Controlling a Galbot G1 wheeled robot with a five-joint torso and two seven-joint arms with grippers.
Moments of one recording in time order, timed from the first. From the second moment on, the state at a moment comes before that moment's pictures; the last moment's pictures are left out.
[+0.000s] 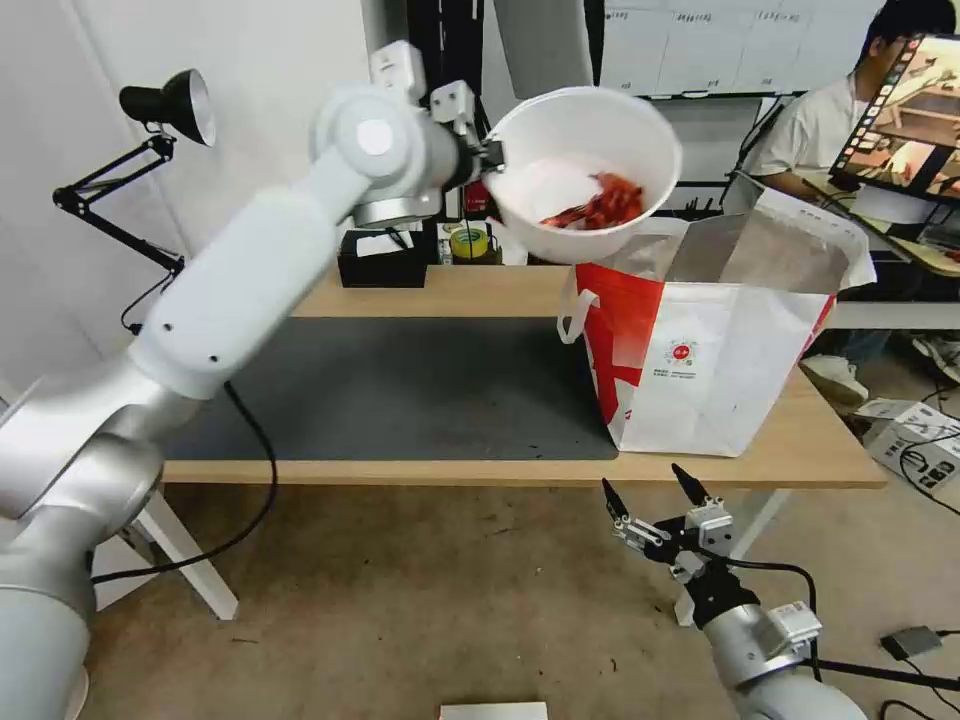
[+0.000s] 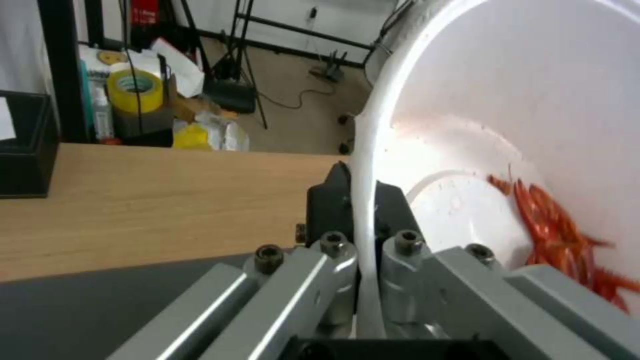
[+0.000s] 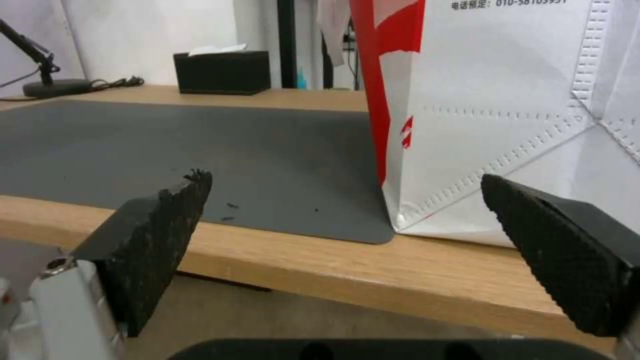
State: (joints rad) left arm -0.22 -1.20 0.34 -1.50 -1.76 0.56 -0.80; right arm -1.70 1.01 0.43 2.16 0.41 0.14 0.11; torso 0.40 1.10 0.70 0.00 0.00
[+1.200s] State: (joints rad) left arm -0.22 -1.40 0.67 -1.31 -1.13 0.27 -0.51; right arm -1.70 1.01 0.43 2.16 0.41 0.14 0.11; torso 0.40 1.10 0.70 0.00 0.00
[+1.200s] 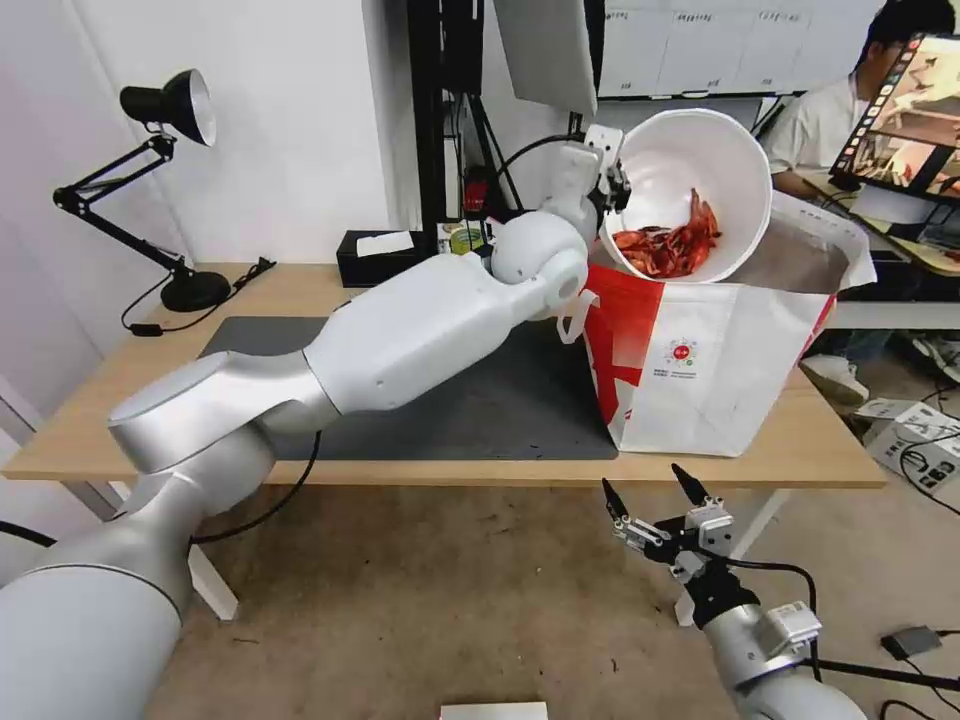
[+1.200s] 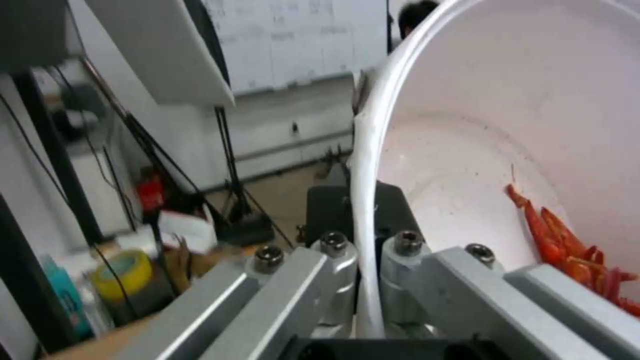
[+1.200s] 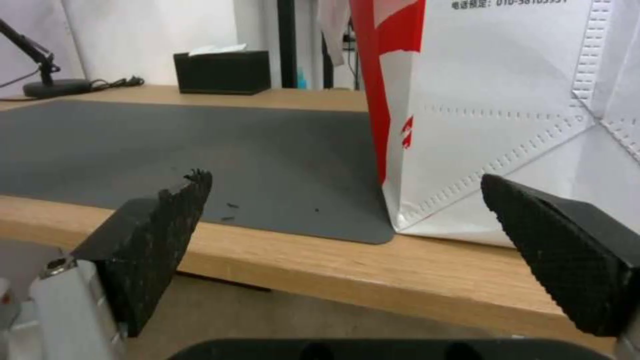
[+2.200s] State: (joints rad) left arm -0.23 -1.39 0.67 -1.30 -1.40 0.62 -0.43; right arm -1.70 1.01 0.43 2.16 0.41 0.14 0.11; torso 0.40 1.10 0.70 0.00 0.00
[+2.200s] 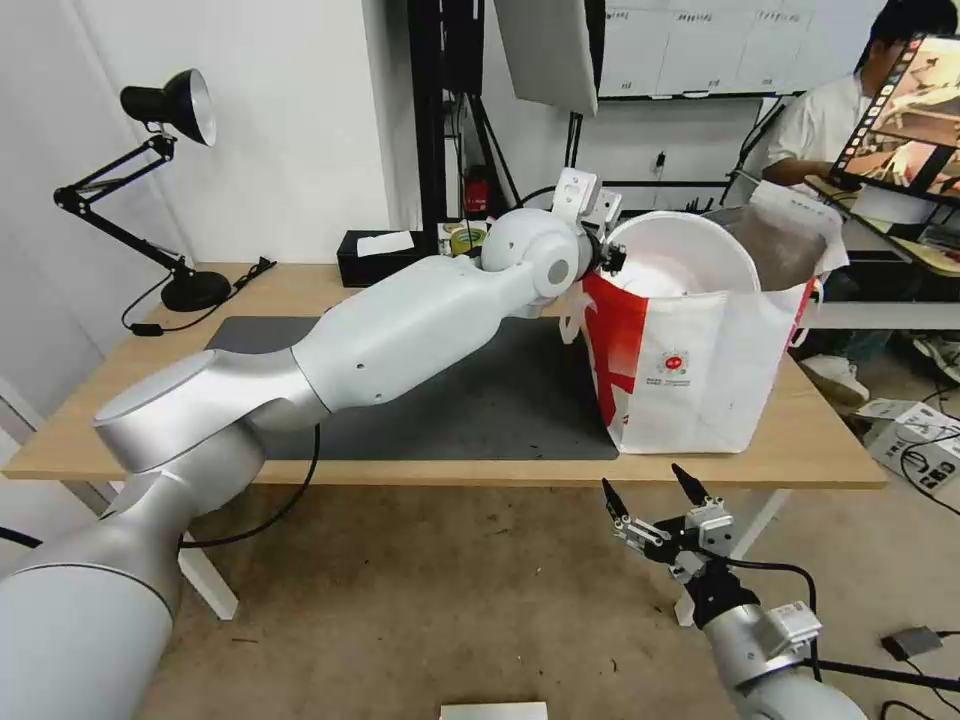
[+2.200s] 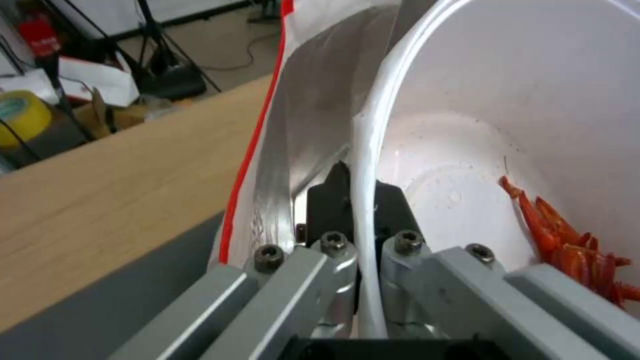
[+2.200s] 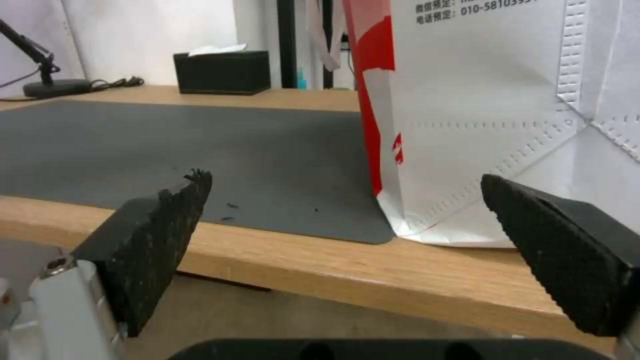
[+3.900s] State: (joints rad) left arm 0.14 -0.92 0.43 -1.75 -1.12 0.17 -0.34; right arm -1.70 1.01 0.43 2.16 0.41 0.14 0.11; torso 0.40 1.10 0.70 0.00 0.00
